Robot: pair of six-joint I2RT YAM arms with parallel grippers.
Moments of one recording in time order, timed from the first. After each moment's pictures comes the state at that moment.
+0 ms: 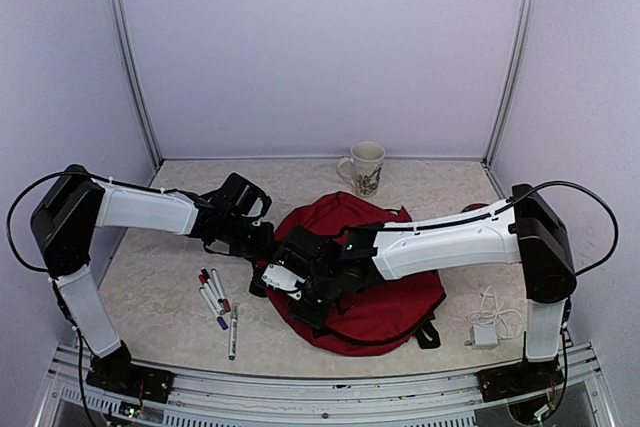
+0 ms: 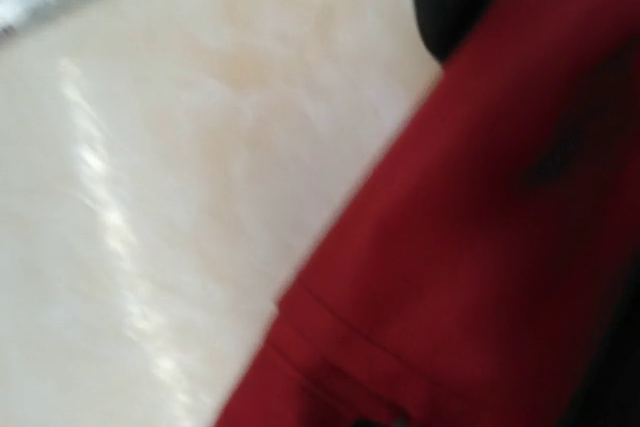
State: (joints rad) left arm -0.65 1.78 1.04 -0.20 0.11 -0.51; right arm 1.24 2.00 1.49 -0.55 0.03 -0.04
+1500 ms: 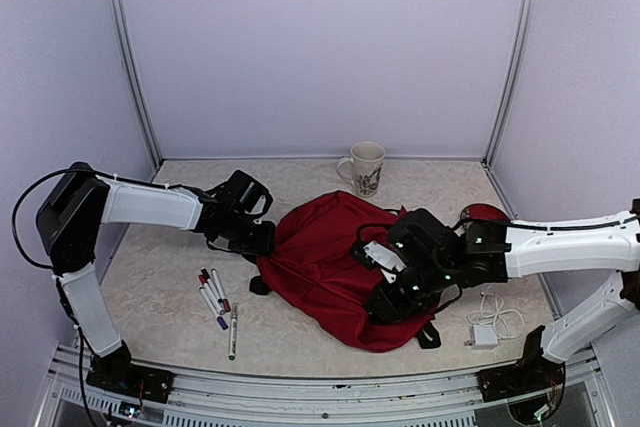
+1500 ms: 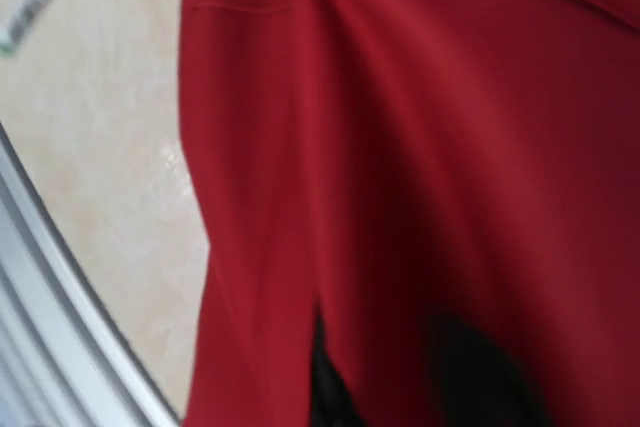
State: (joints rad) left arm -0.65 1.82 1.10 -0.27 0.04 -0.44; right arm 1.11 1.39 0.91 -0.47 -0.12 0.33
